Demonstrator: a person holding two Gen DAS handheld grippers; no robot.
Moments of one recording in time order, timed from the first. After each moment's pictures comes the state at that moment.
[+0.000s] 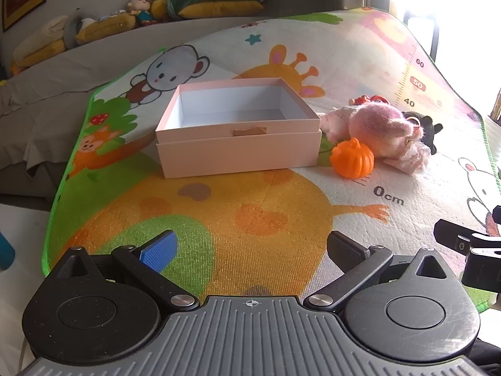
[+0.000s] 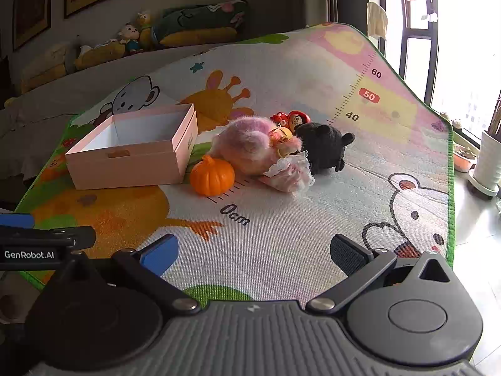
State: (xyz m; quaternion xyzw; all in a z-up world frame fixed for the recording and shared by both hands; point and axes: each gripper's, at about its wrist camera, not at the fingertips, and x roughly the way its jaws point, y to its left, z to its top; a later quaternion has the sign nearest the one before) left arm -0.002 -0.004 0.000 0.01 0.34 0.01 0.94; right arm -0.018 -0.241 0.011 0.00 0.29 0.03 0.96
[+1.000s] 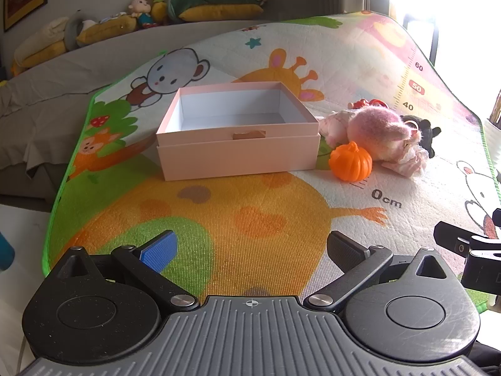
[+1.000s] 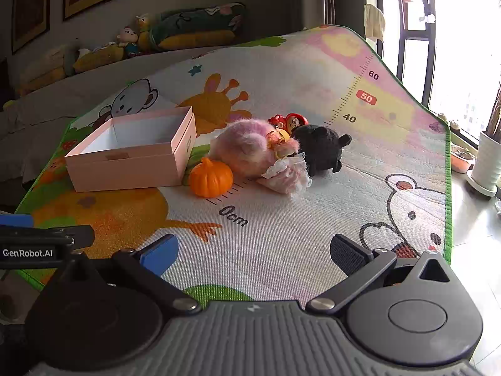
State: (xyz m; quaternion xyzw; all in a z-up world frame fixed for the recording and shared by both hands) left arm -0.003 -0.005 0.003 0.01 0.33 0.01 0.94; right arm -0.020 -0.243 0.012 0.00 0.29 0.03 0.96
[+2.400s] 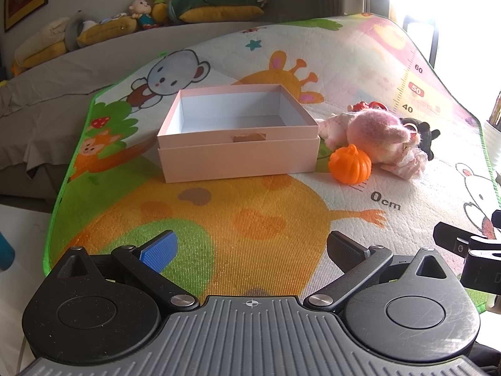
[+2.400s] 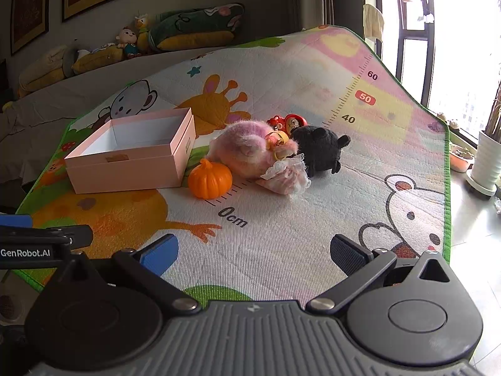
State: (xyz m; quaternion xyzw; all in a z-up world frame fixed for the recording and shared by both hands) left arm -0.003 -0.005 0.007 0.00 0.33 0.01 0.94; right arm -0.020 -0.245 0.012 0.01 0.29 0.03 0.96
